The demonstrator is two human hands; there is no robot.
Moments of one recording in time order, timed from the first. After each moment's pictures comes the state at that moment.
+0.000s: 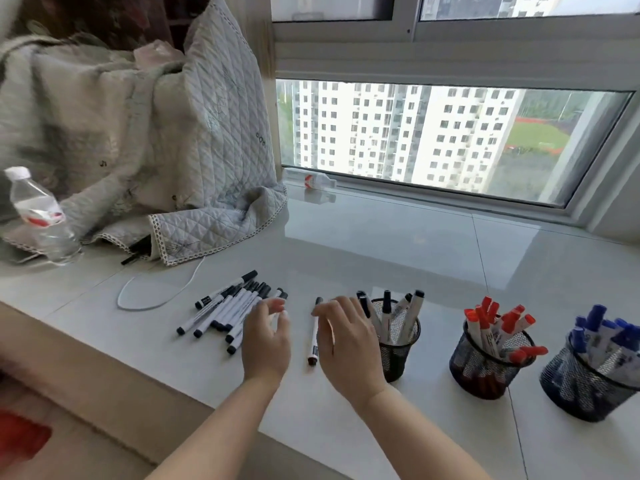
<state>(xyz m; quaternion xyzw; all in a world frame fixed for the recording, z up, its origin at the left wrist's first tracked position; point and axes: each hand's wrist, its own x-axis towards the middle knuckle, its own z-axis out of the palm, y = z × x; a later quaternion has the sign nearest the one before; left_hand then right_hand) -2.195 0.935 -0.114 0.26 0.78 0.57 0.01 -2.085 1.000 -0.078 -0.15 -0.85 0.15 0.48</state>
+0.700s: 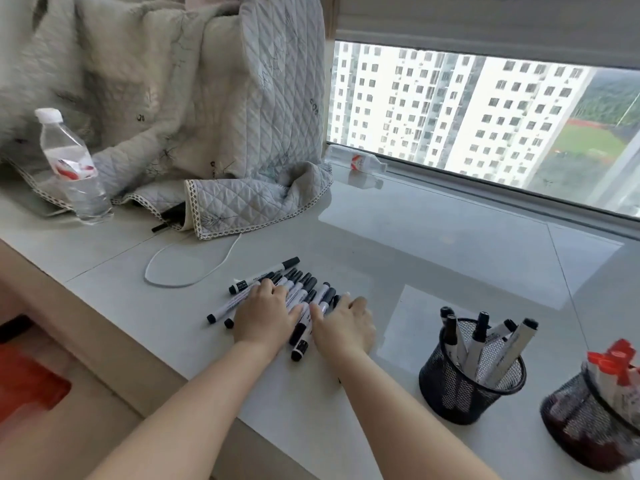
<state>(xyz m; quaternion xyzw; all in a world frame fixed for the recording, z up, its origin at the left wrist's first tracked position) -2.317 0.927 -0.150 0.33 0.93 0.15 -0.05 -2.229 1.015 -0.146 -0.47 -0.85 0.23 0.07</state>
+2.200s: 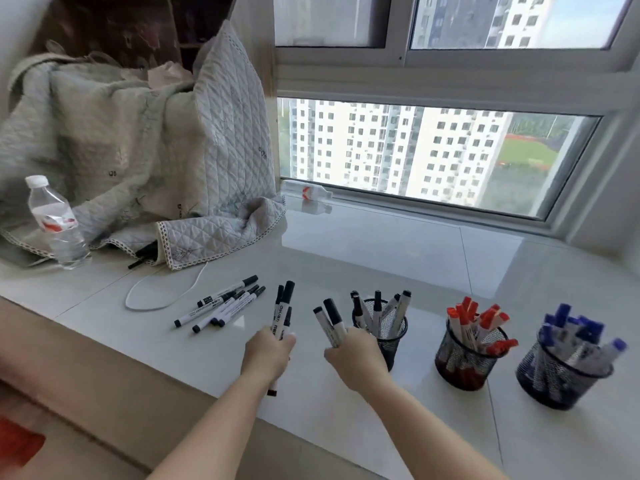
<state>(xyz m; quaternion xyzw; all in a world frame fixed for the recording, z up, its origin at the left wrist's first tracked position) -2.195 0.917 -0.112 0.20 0.85 0.45 0.20 -2.072 1.008 -0.085 -0.40 -0.85 0.32 0.11</state>
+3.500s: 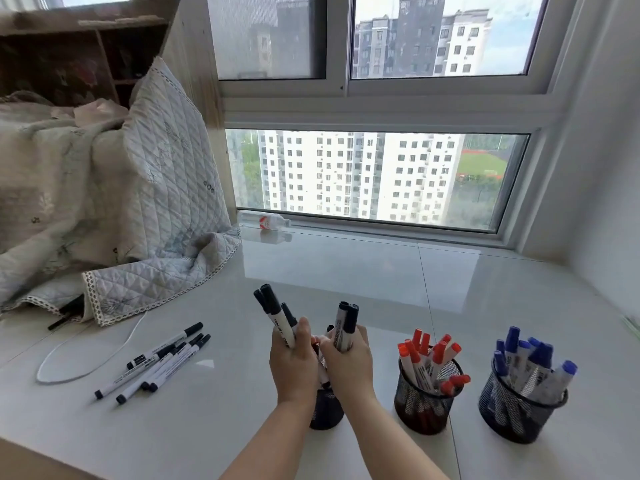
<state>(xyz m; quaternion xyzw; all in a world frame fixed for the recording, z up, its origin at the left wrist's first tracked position) -2.111 1.037 -0.075 0.17 0.64 0.74 0.11 -2.057 1.080 -0.077 -0.40 -0.65 0.51 0.41</state>
